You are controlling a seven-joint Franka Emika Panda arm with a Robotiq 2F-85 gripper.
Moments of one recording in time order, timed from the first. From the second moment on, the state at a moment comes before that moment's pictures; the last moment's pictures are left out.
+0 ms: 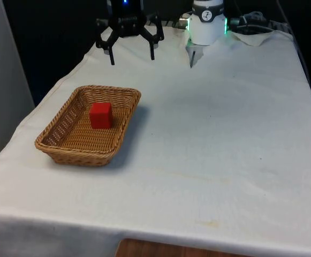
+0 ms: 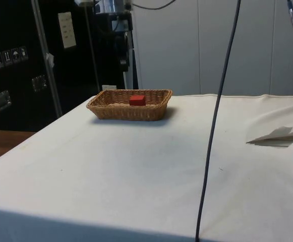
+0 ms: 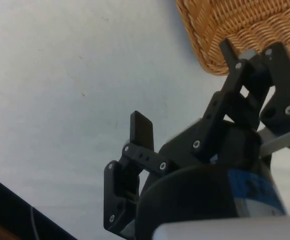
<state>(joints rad) 0.25 0.39 -0.55 -1.83 0.25 2.14 -0.73</state>
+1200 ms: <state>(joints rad) 0.25 0.41 -0.54 -1.82 0.23 2.16 -0.50</state>
